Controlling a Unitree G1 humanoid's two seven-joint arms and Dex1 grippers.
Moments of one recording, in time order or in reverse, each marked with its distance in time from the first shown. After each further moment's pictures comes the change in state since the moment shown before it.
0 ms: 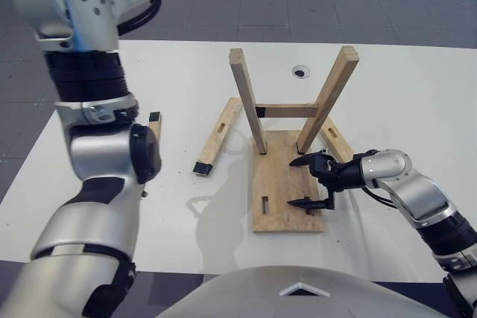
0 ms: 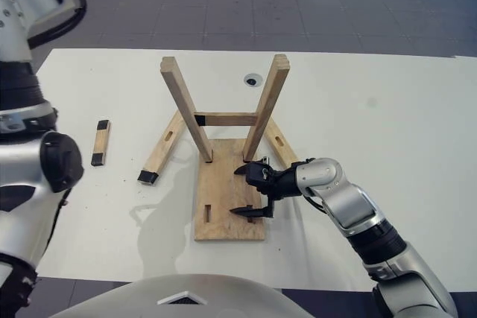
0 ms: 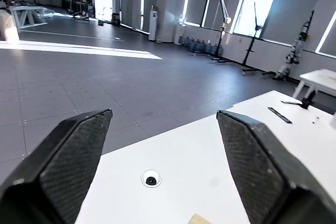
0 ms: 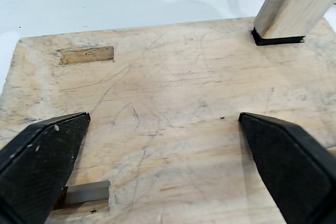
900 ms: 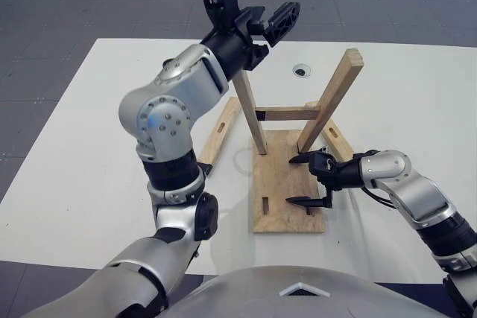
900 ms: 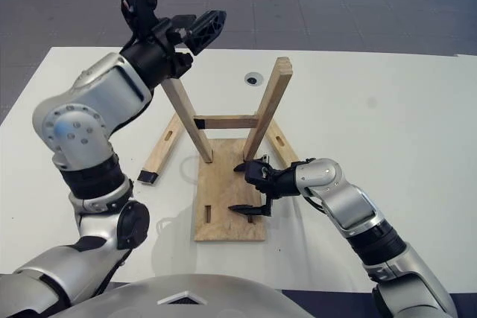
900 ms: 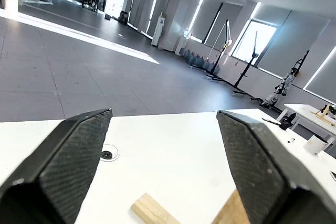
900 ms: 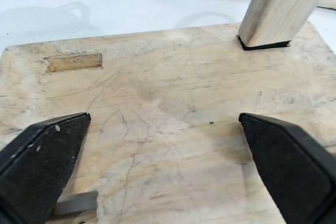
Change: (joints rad) left arm 0.488 -0.340 -0.057 -0.535 -0.108 0.000 0.289; right arm 0.000 0.002 -0.006 -0.017 0.014 0.003 -0.053
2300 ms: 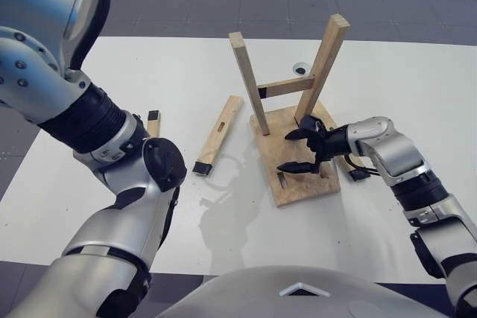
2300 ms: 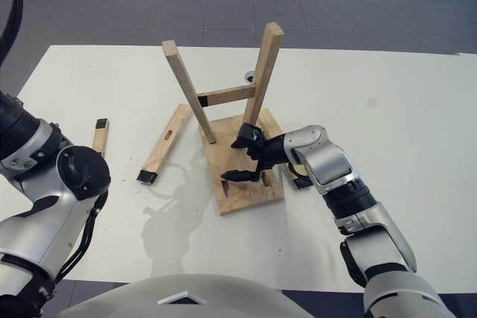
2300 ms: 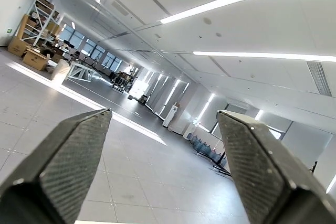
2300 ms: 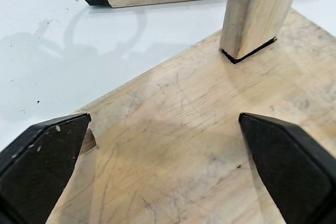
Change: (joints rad) left arm -0.404 0.281 0.403 0.096 -0.473 -0.050 0.405; right arm -0.316 0.191 -0.019 0.327 -0.008 0.196 0.069
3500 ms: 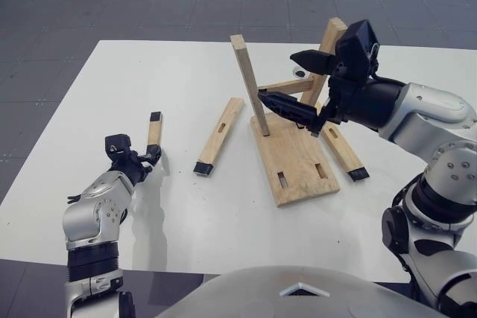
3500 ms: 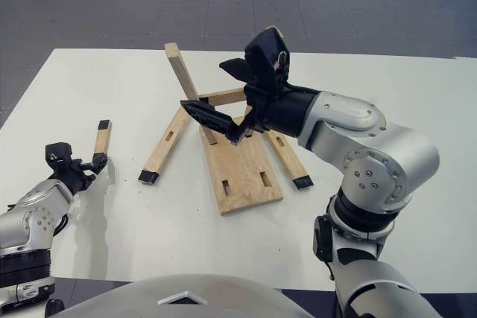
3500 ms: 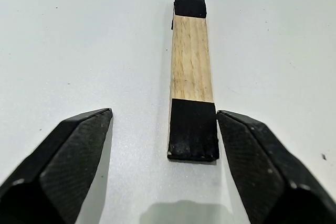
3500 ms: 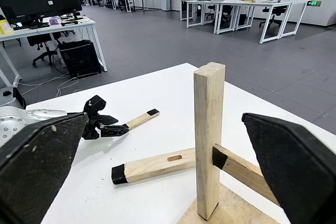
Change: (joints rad) left arm 1.088 0.221 -0.297 0.236 0.646 -0.315 -0.462; right arm -0.079 0.227 -0.582 -0.798 0.513 0.754 -0.631
